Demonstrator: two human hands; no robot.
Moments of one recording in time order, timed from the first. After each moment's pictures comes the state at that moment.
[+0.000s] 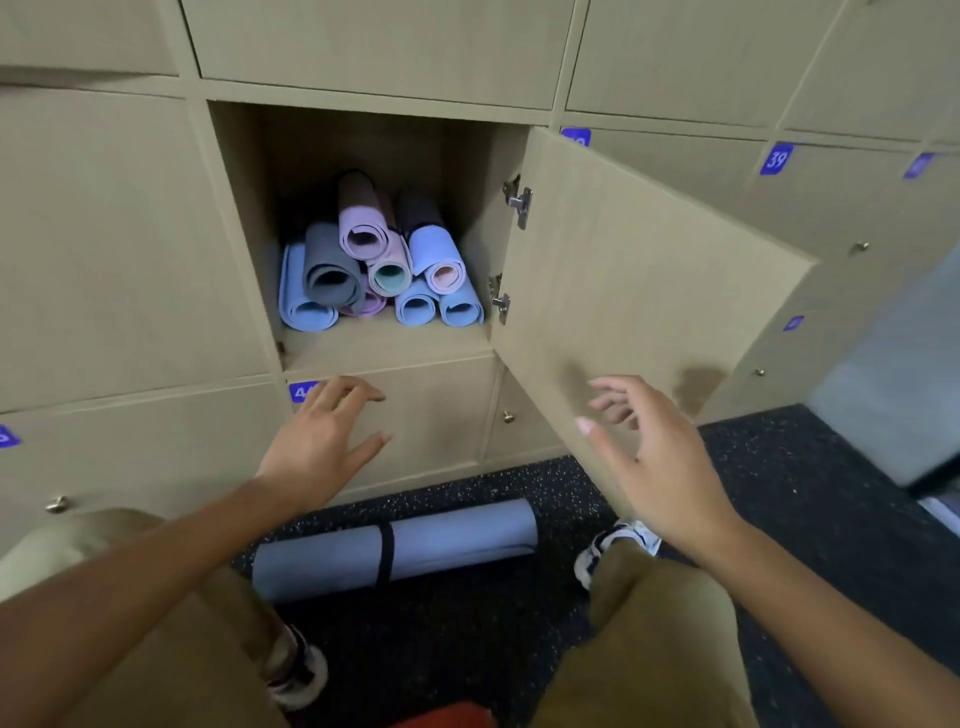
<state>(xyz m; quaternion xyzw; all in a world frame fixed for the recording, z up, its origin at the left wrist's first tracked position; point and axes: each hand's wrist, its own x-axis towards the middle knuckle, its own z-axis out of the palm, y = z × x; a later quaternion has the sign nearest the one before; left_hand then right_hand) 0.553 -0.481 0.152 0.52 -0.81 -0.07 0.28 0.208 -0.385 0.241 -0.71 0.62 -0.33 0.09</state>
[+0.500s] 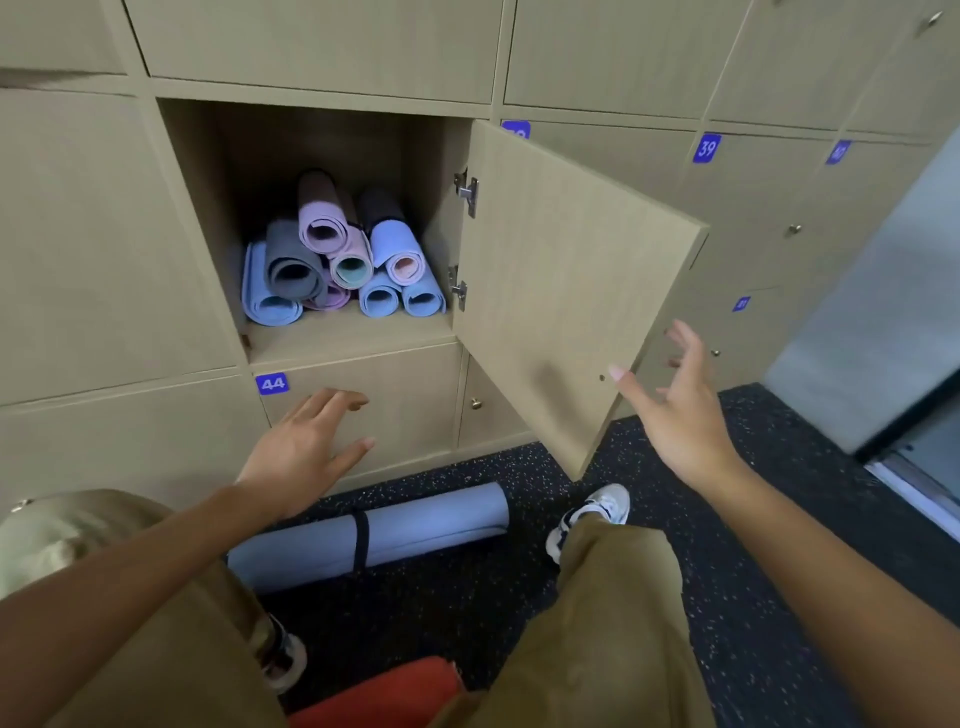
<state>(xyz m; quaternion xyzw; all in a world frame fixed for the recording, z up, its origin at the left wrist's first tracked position) 0.531 -0.442 0.149 0.51 -0.82 -0.09 0.25 0.136 -0.371 0.246 -0.55 0.69 -0.44 0.15</state>
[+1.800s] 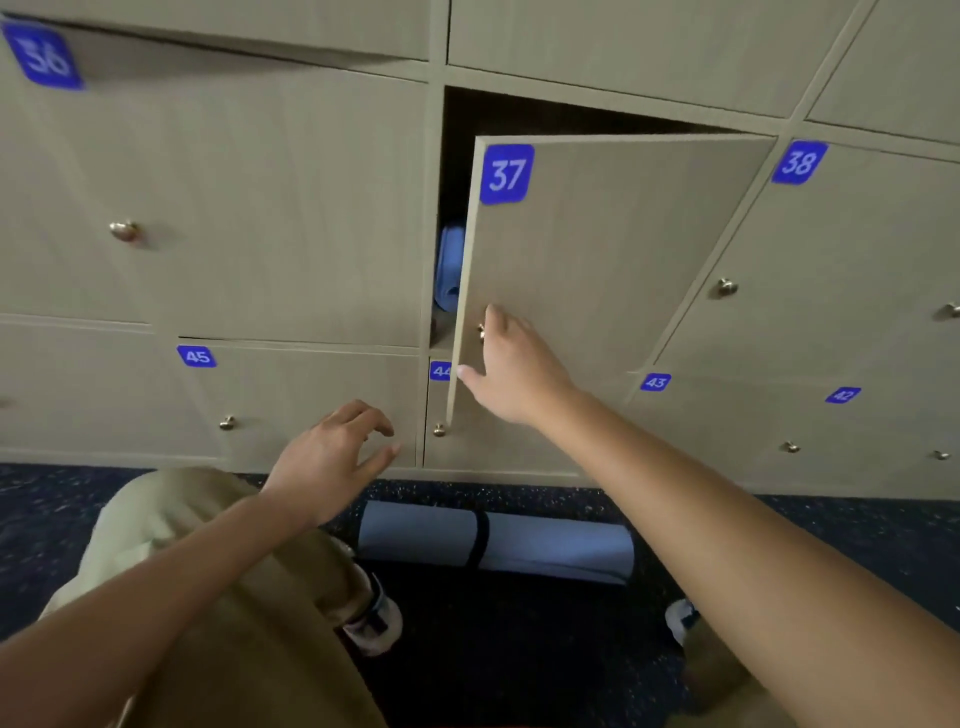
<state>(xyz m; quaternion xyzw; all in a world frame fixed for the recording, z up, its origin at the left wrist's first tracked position) 0.696 -0.430 0.127 0.65 -0.73 -0.09 0.22 0.478 -0.537 0.228 -0.85 0.50 -0.11 0.07</state>
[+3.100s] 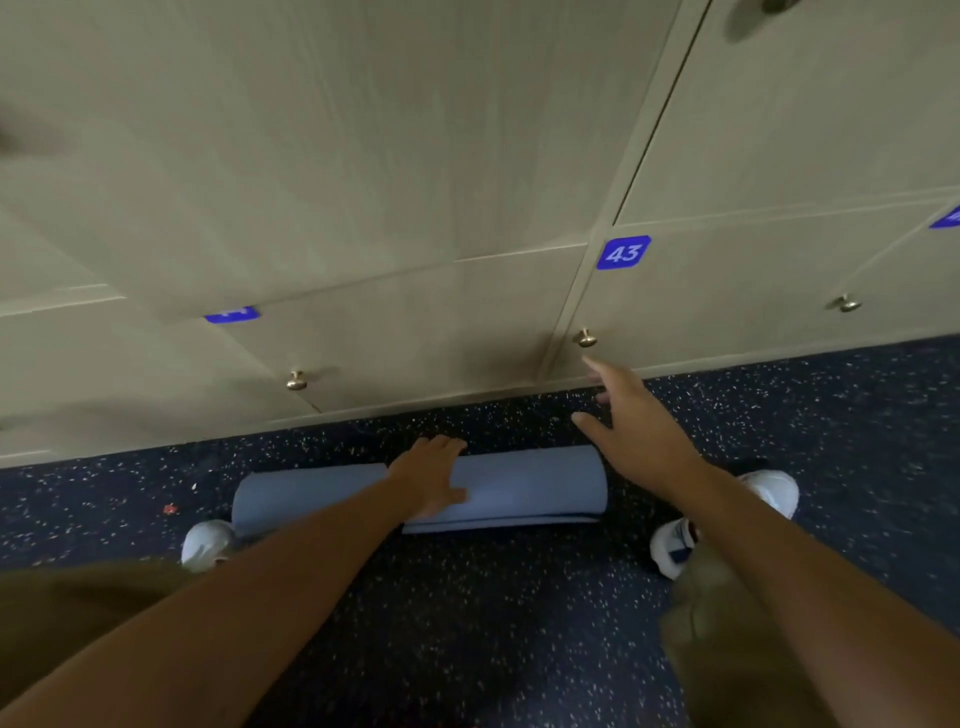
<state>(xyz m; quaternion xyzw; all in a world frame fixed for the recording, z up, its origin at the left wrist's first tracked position) 0.443 -0.647 -0.184 0.57 -0.71 -0.37 -0.16 0.166 -0.666 -0.064 -0.70 0.62 -0.11 0.32</state>
